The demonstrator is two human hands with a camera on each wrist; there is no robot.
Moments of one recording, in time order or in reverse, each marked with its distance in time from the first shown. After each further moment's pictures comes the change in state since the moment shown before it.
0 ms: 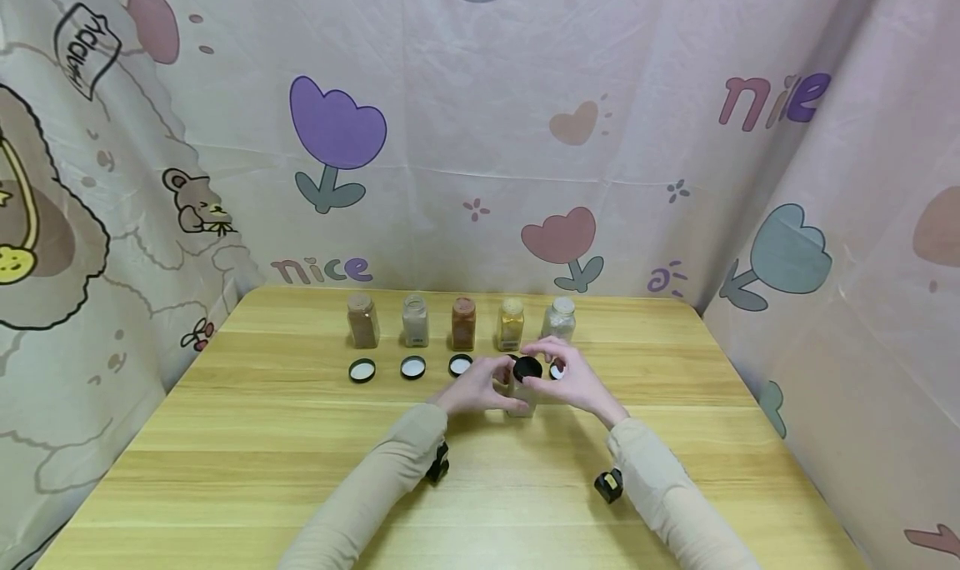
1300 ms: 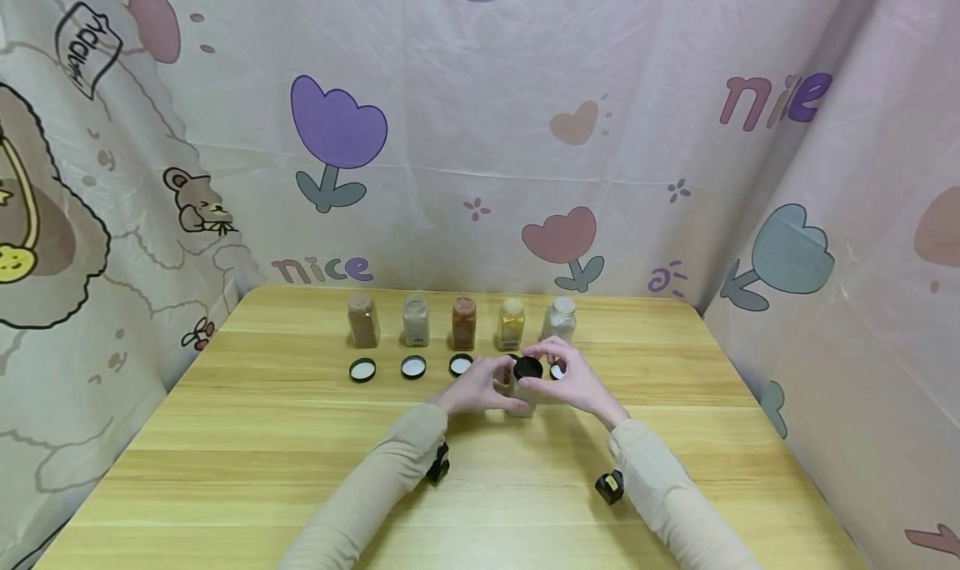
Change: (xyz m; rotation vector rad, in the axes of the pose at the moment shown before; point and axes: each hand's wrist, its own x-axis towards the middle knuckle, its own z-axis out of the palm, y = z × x) left_hand -0.001 -0.001 0.000 0.003 0.000 0.019; right_hand -0.005 -0.038 -0.005 0.045 0.002 0.023
